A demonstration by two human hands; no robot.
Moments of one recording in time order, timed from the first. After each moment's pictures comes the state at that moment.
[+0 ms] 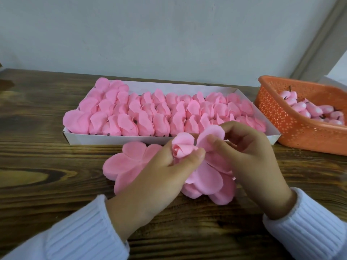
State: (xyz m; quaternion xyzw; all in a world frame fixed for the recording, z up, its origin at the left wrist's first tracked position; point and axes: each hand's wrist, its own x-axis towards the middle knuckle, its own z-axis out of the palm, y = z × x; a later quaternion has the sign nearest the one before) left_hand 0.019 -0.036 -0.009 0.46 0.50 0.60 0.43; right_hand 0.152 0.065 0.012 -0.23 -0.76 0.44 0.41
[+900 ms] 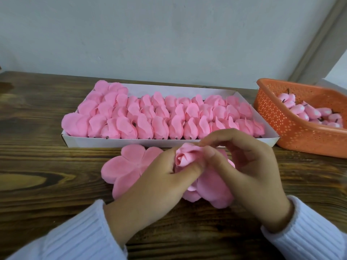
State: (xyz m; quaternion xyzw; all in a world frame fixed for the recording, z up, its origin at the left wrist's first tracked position) left_hand 0.019 -0.037 -0.003 0.54 0.53 0.54 0.37; right_hand 0.153 0.052 0.016 -0.12 -0.82 0.33 0.45
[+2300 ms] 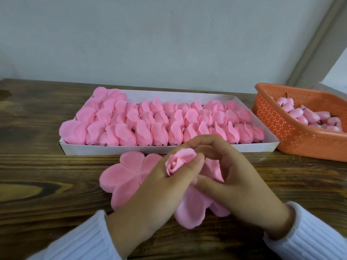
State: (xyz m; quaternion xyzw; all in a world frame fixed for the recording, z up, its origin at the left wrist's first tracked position) left_hand 0.023 -0.033 -0.008 0.51 0.49 0.60 0.38; right_hand 0.148 0.053 0.012 -0.11 -0.82 0.47 0.30
